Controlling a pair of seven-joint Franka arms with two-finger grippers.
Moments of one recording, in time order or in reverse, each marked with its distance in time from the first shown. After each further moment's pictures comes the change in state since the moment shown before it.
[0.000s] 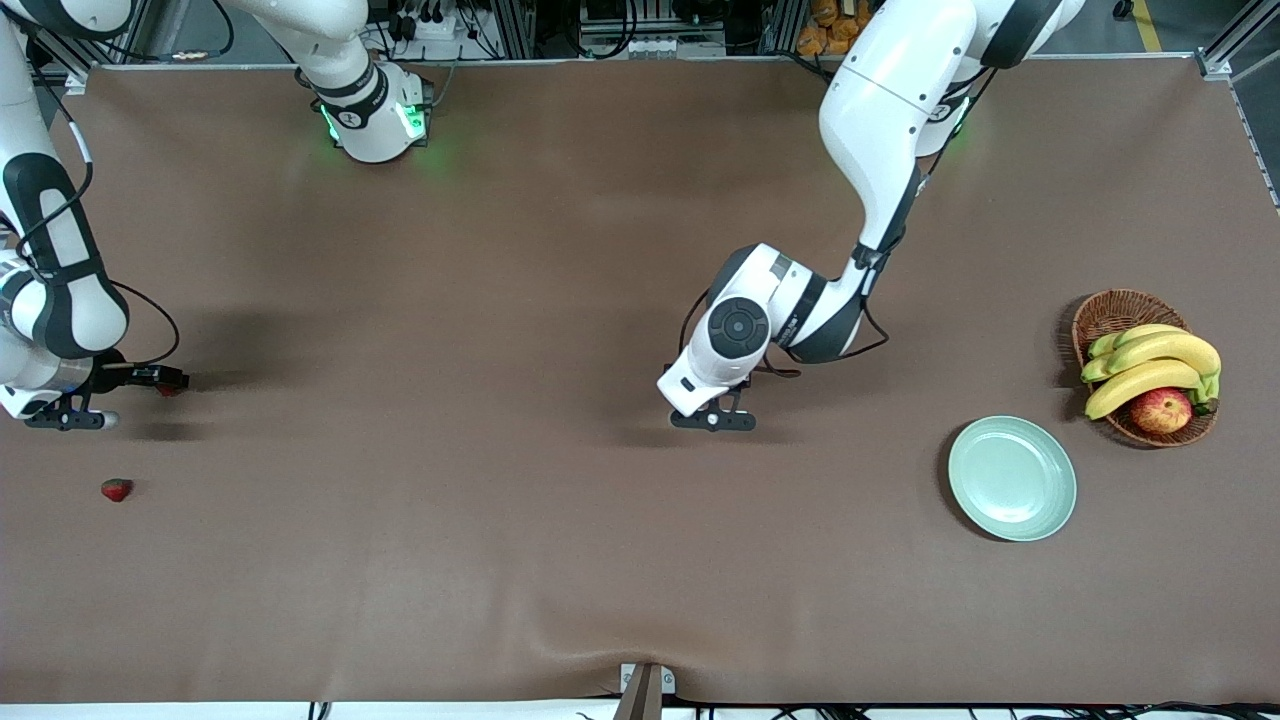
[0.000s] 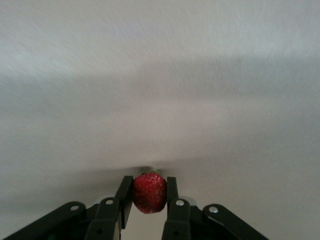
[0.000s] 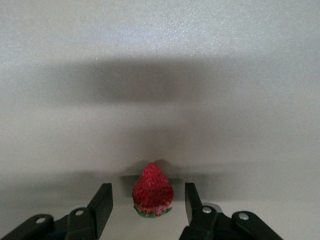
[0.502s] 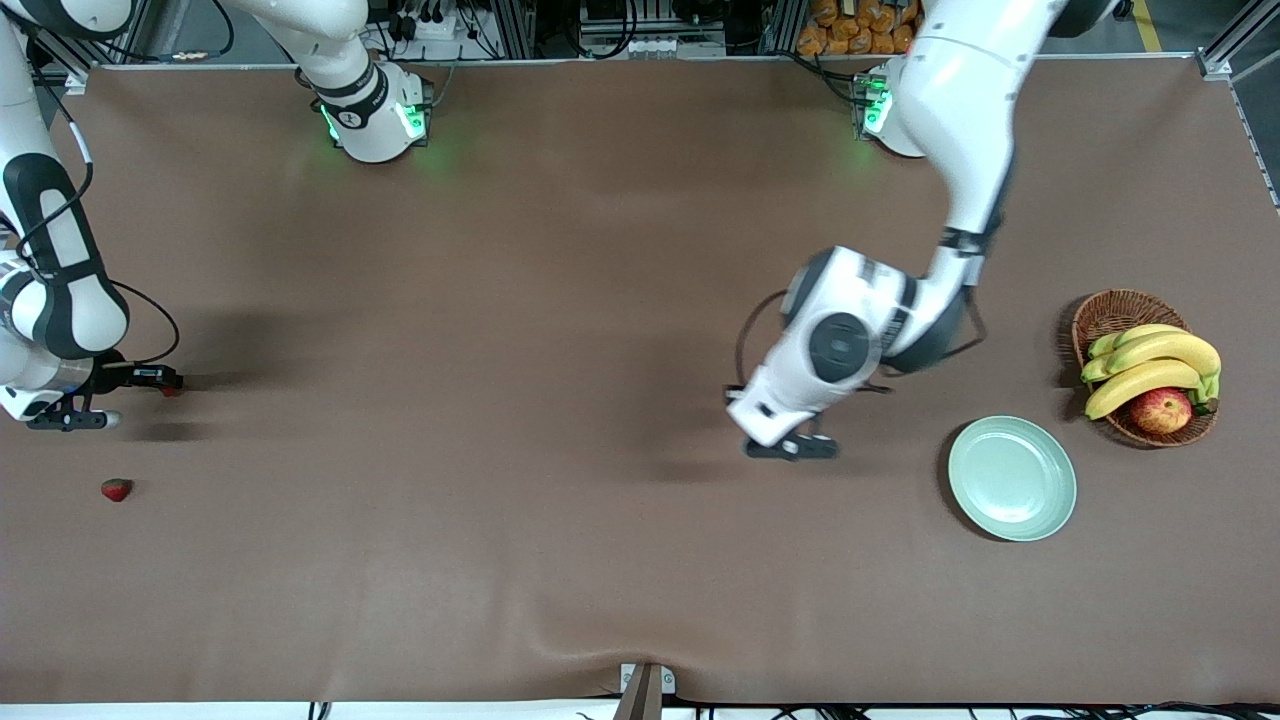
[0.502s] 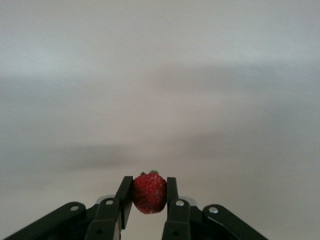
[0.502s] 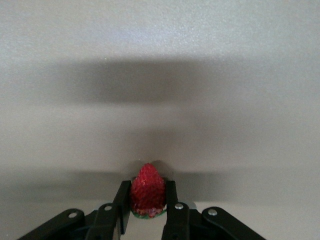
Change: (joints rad) left arm 0.197 -0.132 0.012 0.004 0.003 -0.151 0.189; right arm 0.000 0.000 0.004 0.005 -0.001 -0.001 -0.058
